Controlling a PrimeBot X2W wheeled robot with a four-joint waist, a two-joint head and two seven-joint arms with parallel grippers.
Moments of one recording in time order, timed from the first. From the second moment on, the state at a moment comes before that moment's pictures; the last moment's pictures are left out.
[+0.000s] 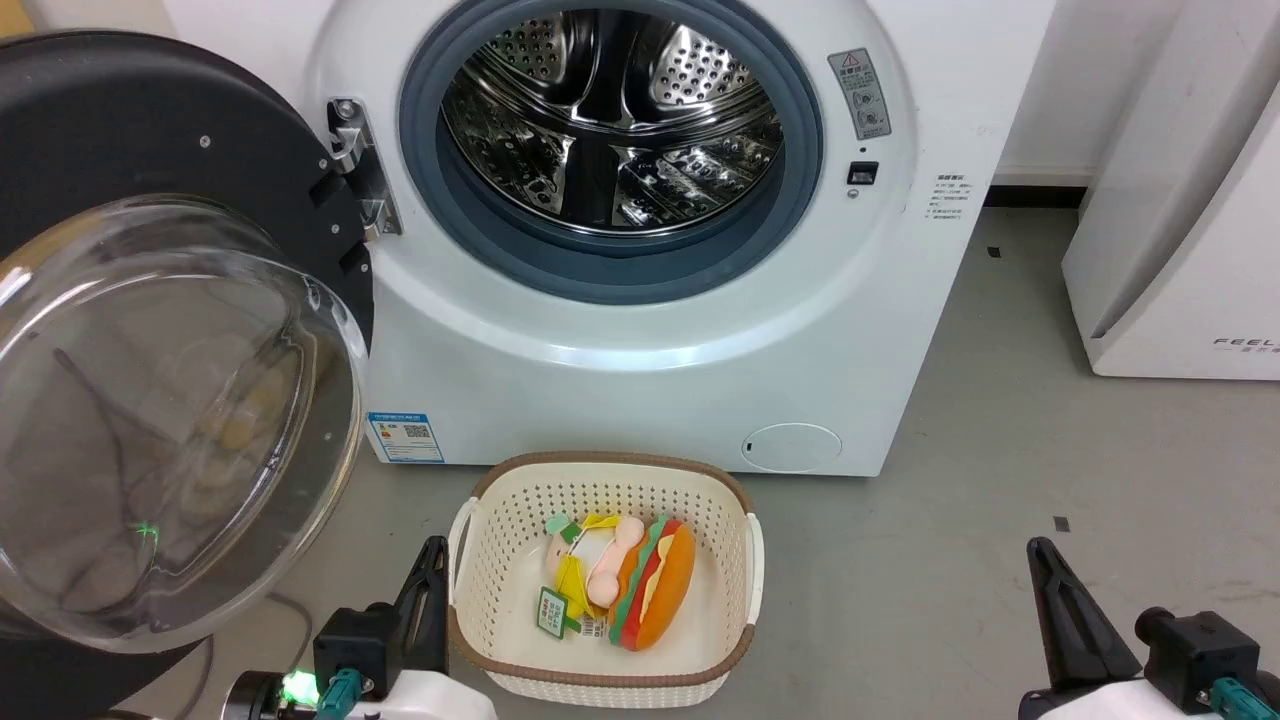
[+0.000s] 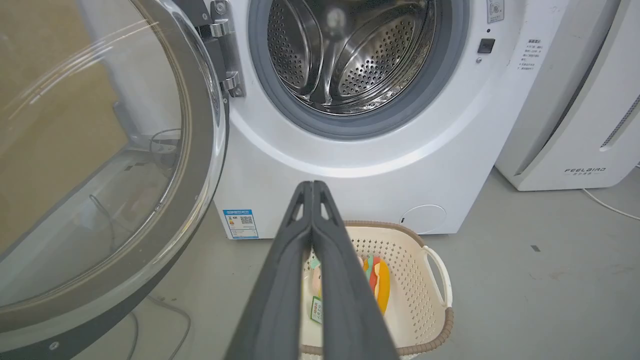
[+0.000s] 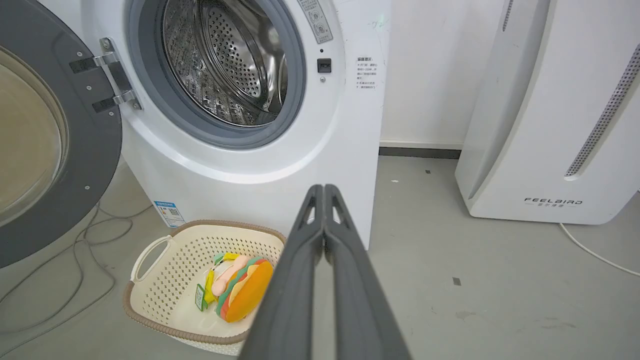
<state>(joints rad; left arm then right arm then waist) -0.03 0.18 -0.27 0.20 -0.23 0.18 -0.22 0.10 -0.05 -0.05 0.02 0.10 0.13 -0.11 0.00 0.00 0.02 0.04</state>
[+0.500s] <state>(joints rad) -0.03 0.17 -0.24 0.18 -0.21 0.16 -0.19 0.10 -0.05 -0.04 0.02 0.09 0.13 -0.10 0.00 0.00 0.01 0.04</state>
